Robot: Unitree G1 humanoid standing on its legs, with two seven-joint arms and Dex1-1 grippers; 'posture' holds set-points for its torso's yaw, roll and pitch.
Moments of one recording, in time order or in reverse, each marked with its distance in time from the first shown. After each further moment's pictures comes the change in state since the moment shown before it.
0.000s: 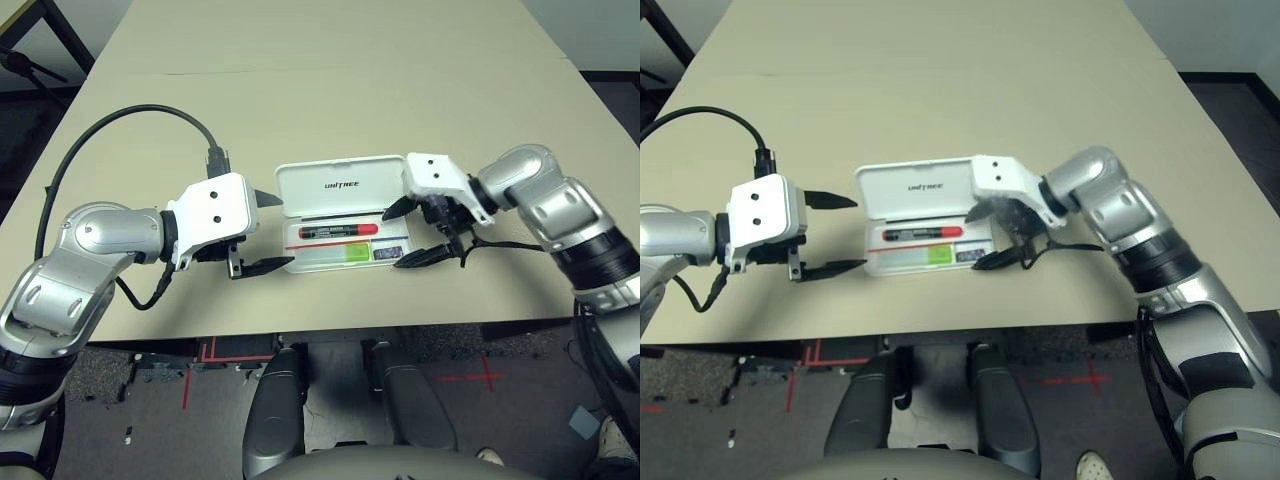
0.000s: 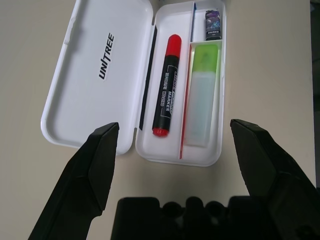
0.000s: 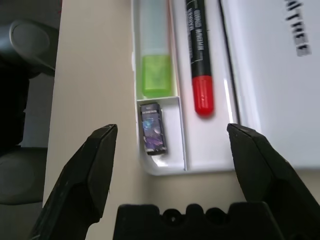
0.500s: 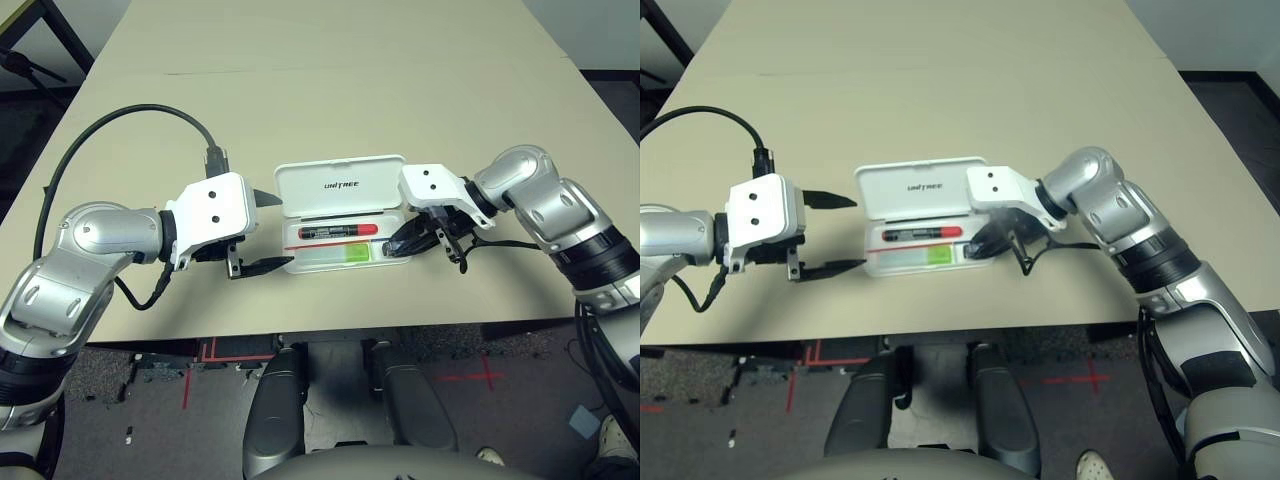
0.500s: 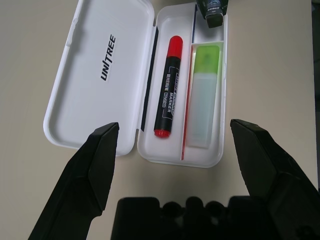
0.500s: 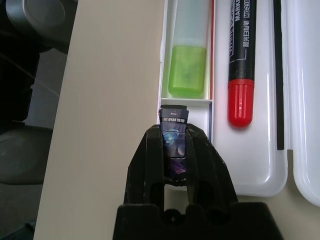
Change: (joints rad) left arm -0.005 -0.001 0.005 0.000 -0.001 0.000 -0.001; right arm 0.029 0.090 0.130 0.006 -0.096 -0.136 -0.010
